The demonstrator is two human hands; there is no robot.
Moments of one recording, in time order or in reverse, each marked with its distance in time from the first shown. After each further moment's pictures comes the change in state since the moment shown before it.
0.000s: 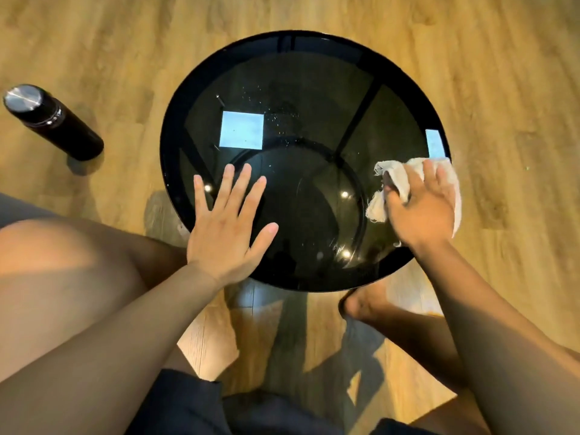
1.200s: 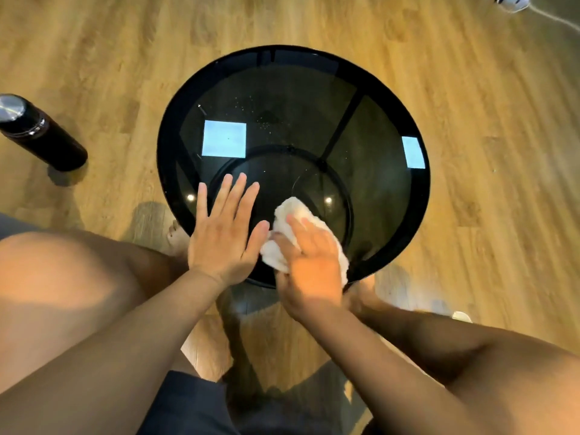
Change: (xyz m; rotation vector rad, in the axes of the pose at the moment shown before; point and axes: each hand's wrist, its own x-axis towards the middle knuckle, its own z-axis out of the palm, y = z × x) left_hand -0.002 -0.003 0.002 -0.148 0.067 -0.008; right_hand -0.135 -0.129 0.025 0.190 0.062 -0.493
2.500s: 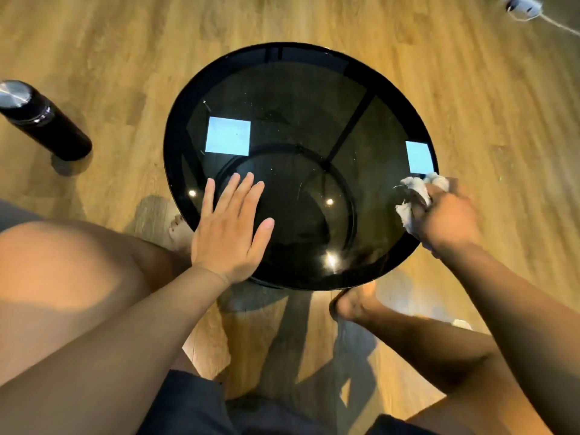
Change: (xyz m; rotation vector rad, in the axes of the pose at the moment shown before) left_hand 0.001 0.000 0.003 -0.032 0.017 -0.041; right_hand 0.049 0.197 -0.078 -0.294 -0.012 0.461
